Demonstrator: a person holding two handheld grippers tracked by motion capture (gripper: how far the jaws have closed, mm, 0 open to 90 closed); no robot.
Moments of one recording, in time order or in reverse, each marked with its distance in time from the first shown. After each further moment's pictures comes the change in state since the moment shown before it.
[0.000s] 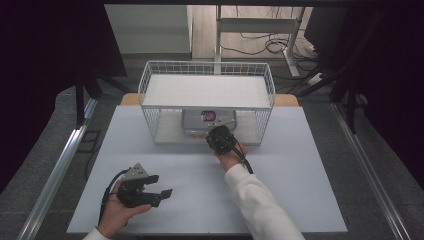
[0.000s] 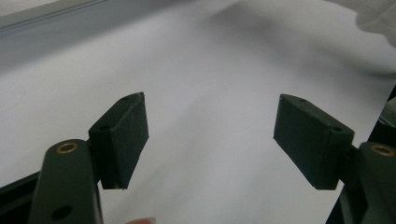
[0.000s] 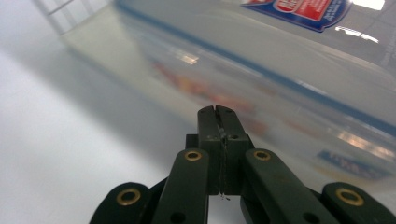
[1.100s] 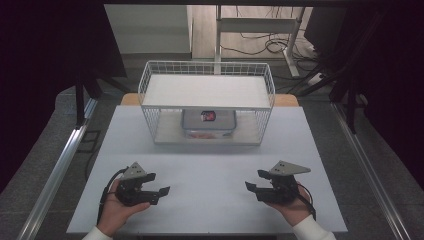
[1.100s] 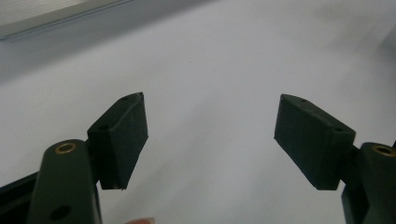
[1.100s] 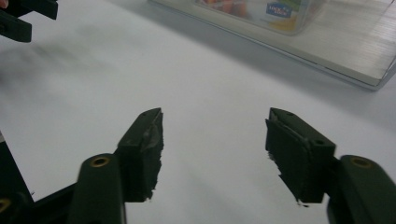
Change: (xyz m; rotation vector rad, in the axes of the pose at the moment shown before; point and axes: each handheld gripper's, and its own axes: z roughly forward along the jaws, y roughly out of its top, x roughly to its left) left arm 0.006 -0.001 0.000 -0.009 0.054 -0.007; right arm -0.032 -0.124 -0.170 -0.094 0.142 -0.002
